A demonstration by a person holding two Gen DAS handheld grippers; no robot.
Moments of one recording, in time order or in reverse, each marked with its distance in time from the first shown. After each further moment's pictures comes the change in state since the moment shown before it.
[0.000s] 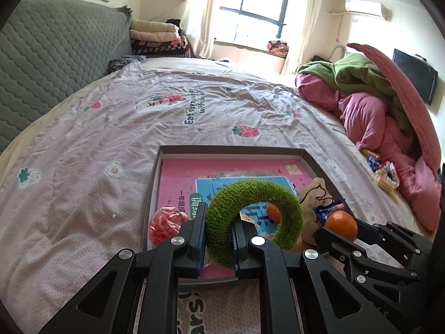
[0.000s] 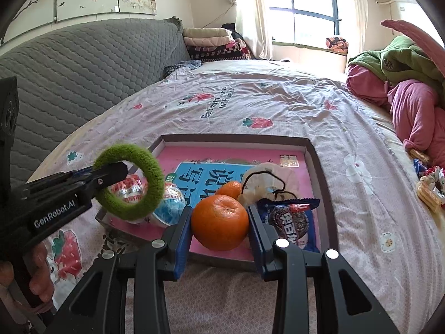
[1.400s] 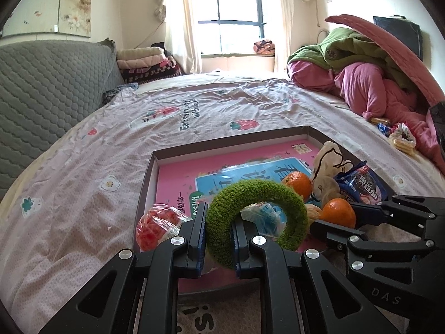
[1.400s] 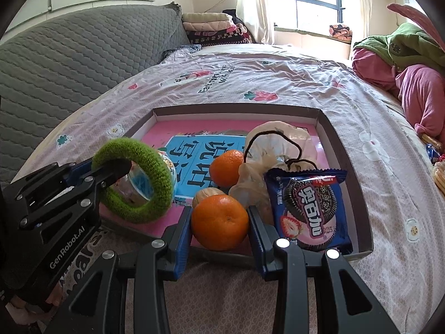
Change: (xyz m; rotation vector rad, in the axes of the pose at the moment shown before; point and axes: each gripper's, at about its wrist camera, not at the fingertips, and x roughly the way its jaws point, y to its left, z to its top) left arm 0.030 -0.020 -0.037 0.205 -0.089 0.085; right arm 0.043 -0.009 -0.021 0.007 0.067 0.009
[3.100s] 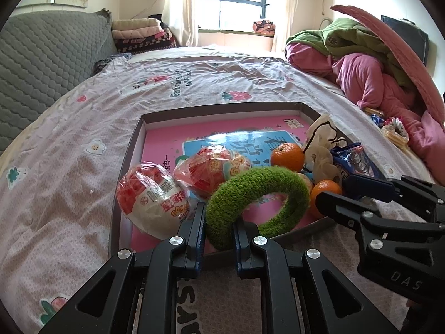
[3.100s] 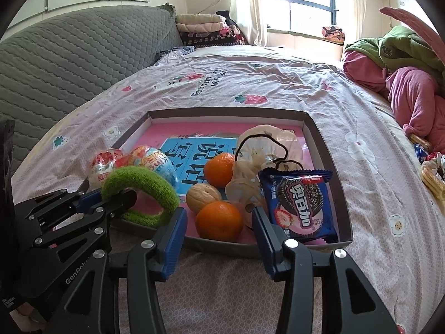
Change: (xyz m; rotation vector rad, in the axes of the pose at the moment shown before) left arm 0.006 0.001 -0.013 -0.076 0.141 -0.076; right arm -0.016 0.002 0.000 0.004 -0.003 -0.049
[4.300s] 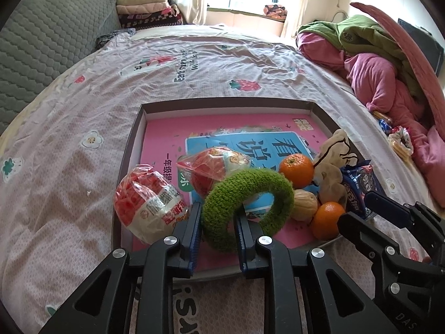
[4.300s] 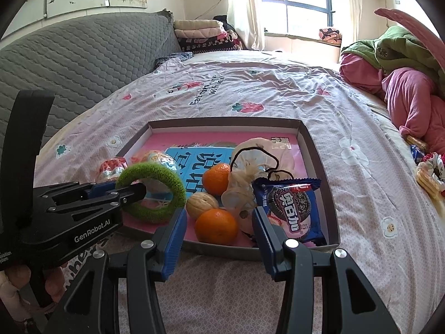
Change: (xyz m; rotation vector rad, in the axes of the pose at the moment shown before) left arm 0.016 0.009 0.029 -0.072 0.130 -0.007; right arm -0.015 -0.003 0.005 0.015 -0.028 0.002
